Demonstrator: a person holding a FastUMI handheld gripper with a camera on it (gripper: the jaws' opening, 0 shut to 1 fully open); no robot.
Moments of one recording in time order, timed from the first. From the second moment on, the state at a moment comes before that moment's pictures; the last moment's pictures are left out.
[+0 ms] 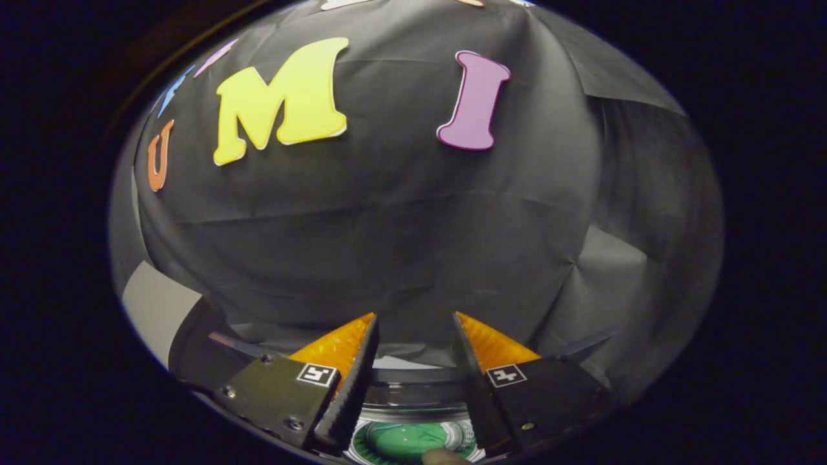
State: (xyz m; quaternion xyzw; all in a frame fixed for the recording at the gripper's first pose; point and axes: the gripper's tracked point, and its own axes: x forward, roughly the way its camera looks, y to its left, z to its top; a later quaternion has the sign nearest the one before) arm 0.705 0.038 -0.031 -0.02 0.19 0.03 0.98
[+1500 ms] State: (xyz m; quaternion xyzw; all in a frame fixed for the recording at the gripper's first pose) arm 0.652 0.031 -0.028 -0.01 0.08 0.03 1.00
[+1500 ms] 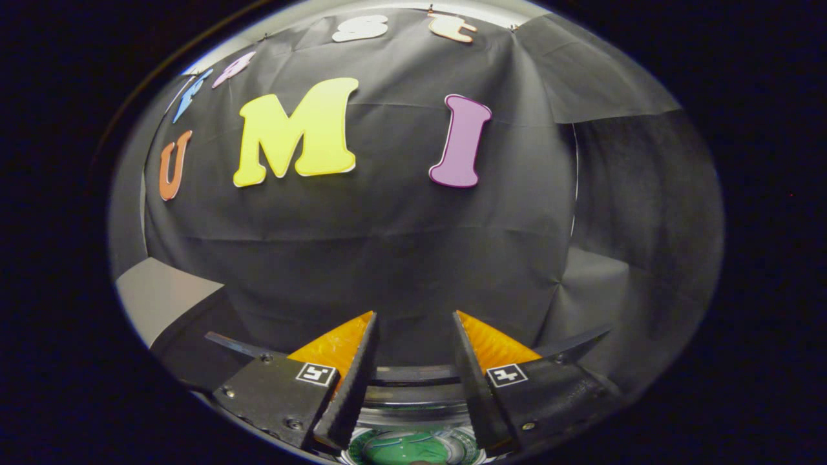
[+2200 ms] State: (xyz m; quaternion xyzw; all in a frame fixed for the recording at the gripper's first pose) arm 0.590 0.023 -0.053 -0.02 0.10 0.02 0.99
